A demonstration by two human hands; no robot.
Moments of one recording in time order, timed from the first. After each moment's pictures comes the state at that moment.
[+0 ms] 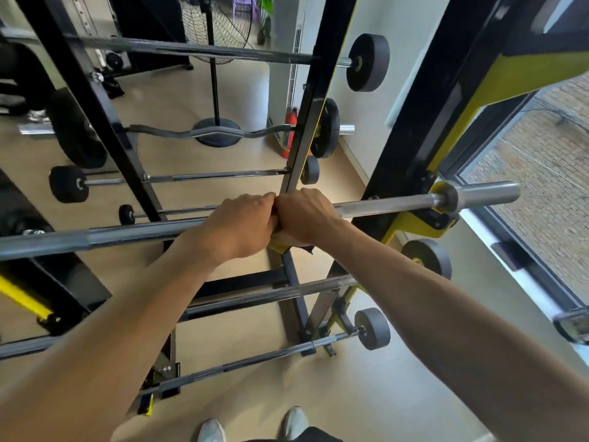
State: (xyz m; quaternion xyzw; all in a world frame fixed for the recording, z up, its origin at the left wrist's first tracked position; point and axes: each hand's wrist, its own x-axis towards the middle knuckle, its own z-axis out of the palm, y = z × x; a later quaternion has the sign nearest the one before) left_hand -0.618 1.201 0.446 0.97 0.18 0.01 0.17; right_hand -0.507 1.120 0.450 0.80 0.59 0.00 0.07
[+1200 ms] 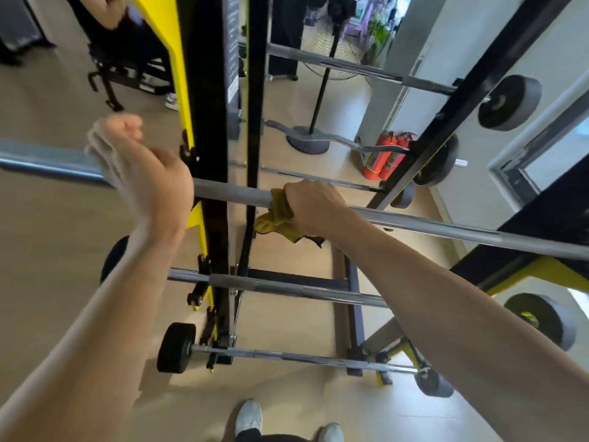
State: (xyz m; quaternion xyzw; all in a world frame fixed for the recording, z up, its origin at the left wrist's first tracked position) left_hand -0.894 1.345 0.440 0.59 0.51 0.62 0.11; right_hand -0.697 1.261 0.439 0.73 0.68 0.00 0.05
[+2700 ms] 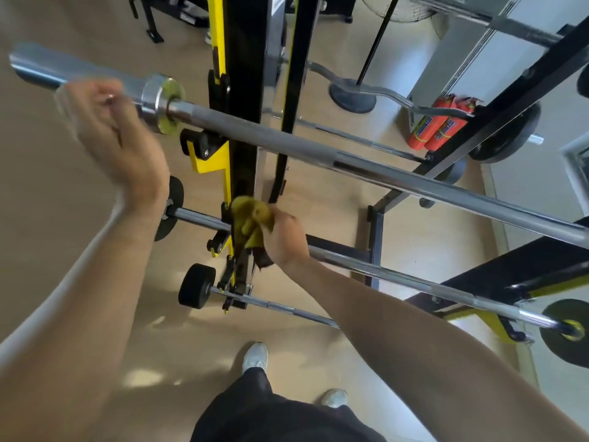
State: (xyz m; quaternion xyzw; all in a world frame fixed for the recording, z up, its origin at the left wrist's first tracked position) left_hand -0.958 1.377 0.369 0.50 0.48 0.69 0.21; right_hand -0.774 1.252 0.251 0.71 0.57 -0.26 -0.32
